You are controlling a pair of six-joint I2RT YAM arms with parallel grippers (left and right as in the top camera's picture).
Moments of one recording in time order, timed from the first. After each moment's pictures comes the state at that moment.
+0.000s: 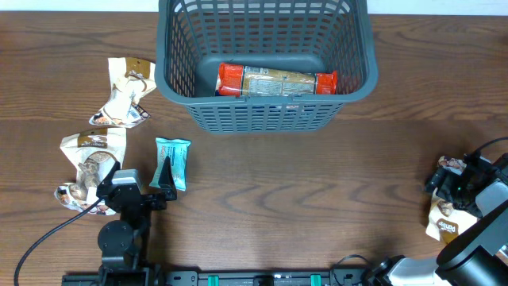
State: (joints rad) left arm -0.02 0.02 0.02 -0.12 -0.04 -0.10; right arm -0.83 1.62 0.75 -0.38 -0.10 -0.28
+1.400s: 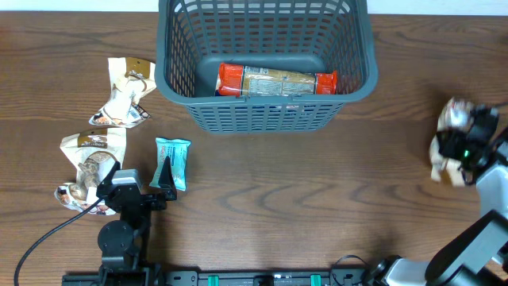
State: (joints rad) left arm -0.02 0.02 0.02 -0.12 -0.04 -0.10; right arm -0.67 1.52 0.93 -0.30 -0.45 -0.19
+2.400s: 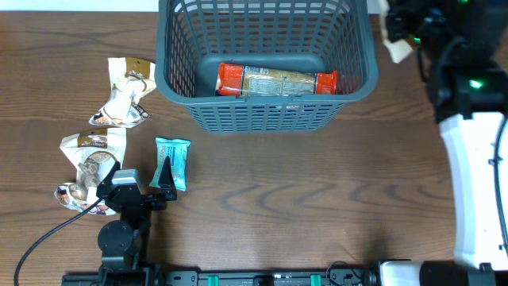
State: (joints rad) left arm -0.02 0.02 0.02 -0.12 -0.04 -0.10; right arm 0.06 1.55 1.70 -0.40 -0.22 -0.38
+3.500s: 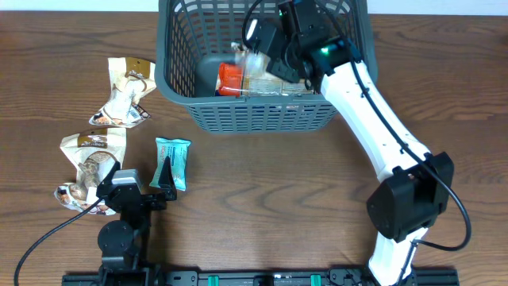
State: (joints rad) left arm -0.02 0.02 0.02 -0.12 -0.04 -0.10; right arm 0.44 1.99 1.88 -0.80 0.06 -0.80
